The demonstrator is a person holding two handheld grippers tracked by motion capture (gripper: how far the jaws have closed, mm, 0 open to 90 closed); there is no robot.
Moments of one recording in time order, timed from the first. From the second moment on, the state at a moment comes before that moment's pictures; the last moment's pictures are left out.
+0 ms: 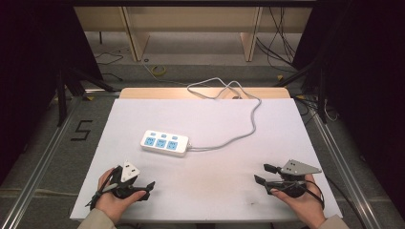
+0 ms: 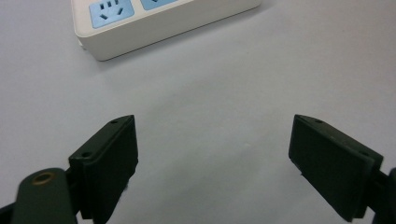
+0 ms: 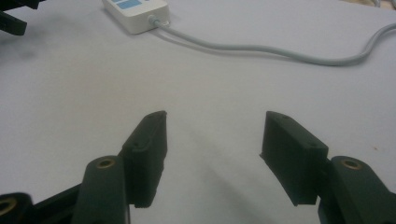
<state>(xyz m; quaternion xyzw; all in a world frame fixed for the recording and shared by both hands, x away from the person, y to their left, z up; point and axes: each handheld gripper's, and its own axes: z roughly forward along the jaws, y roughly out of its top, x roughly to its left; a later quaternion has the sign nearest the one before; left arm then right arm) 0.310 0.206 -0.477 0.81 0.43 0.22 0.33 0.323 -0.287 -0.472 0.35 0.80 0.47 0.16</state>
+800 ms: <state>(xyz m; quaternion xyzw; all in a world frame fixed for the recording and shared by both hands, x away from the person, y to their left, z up) 0.309 0.210 -0.466 0.81 0.45 0.24 0.30 0.321 -0.285 -0.471 0.34 0.80 0.46 0.17</state>
